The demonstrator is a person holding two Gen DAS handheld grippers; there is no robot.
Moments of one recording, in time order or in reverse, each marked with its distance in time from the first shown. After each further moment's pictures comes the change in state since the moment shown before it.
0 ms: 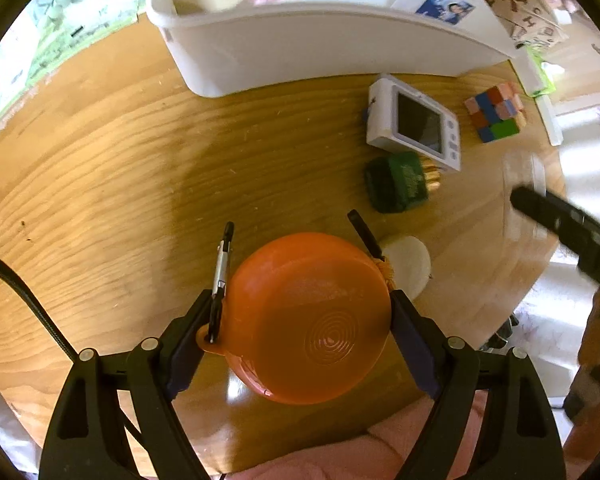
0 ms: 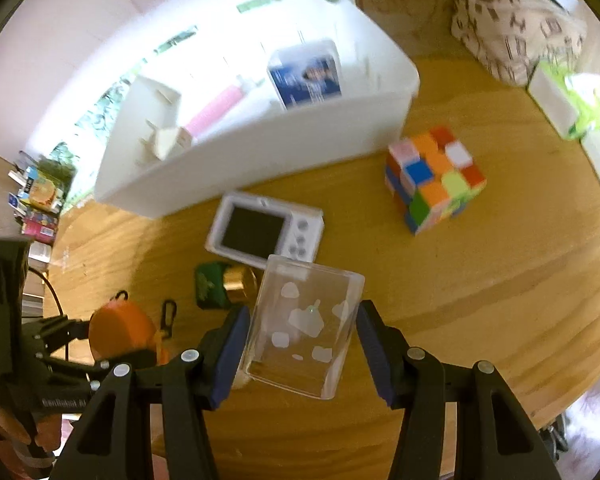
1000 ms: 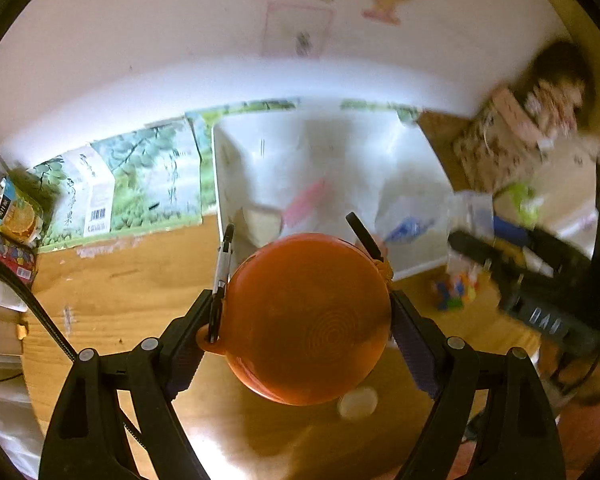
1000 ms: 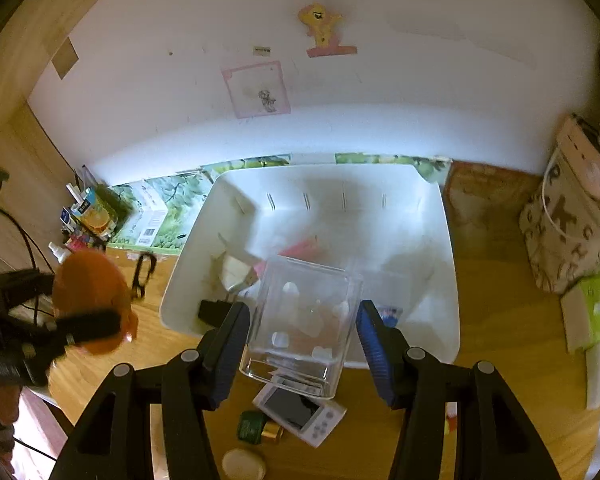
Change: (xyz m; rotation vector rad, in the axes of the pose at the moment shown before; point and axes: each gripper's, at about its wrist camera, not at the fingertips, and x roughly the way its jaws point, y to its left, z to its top) left arm -0.147 -0.015 0.069 -0.073 -0.410 0.083; right arm -0.054 0.052 0.118 -0.316 -0.250 0.101
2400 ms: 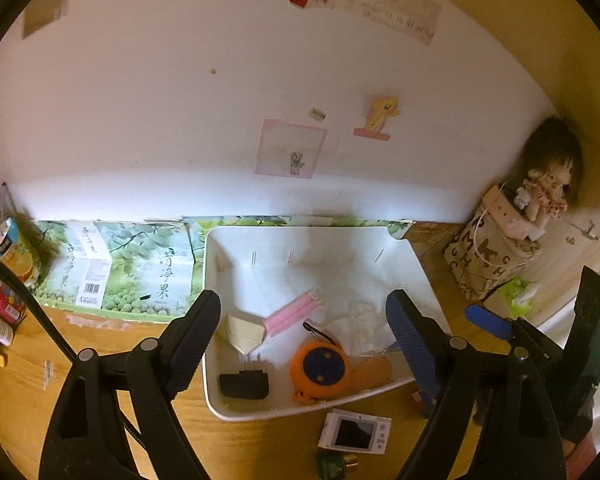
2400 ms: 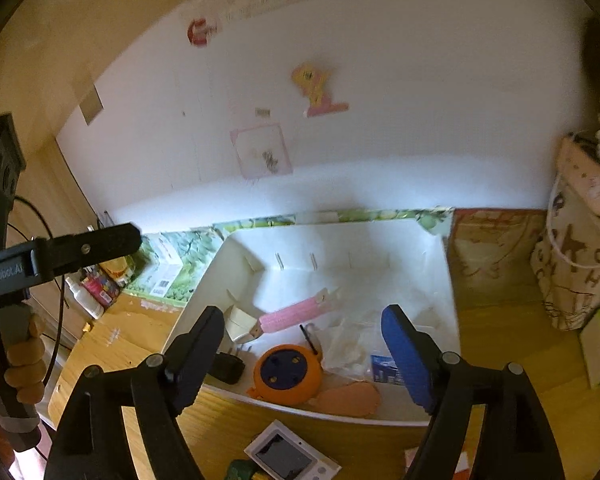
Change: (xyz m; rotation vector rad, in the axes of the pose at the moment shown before) left arm -0.017 -0.014 0.020 -0.063 -0.397 -0.012; right arm -0.015 -0.024 -0.014 0.008 -0.277 0.093
